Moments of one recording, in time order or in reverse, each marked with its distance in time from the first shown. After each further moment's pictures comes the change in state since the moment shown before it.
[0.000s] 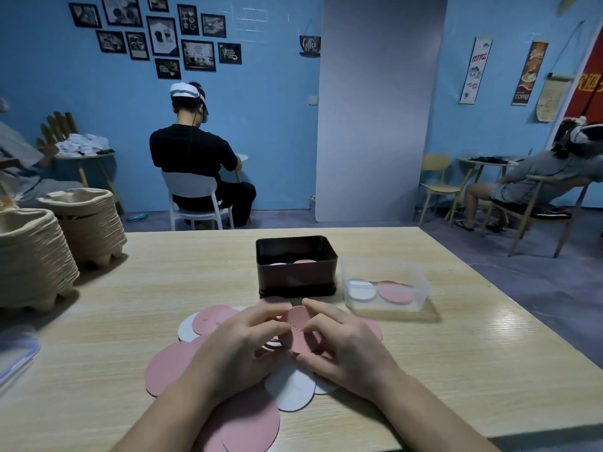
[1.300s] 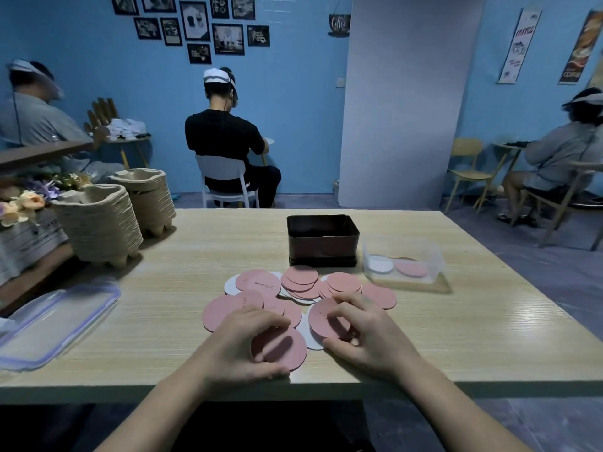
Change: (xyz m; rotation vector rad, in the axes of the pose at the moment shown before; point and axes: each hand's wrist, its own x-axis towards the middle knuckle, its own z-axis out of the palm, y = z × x) left_hand -0.071 0.045 -0.053 -0.073 -0.149 -0.232; right_hand -0.038 -0.031 -0.003 -0.012 -0.100 0.138
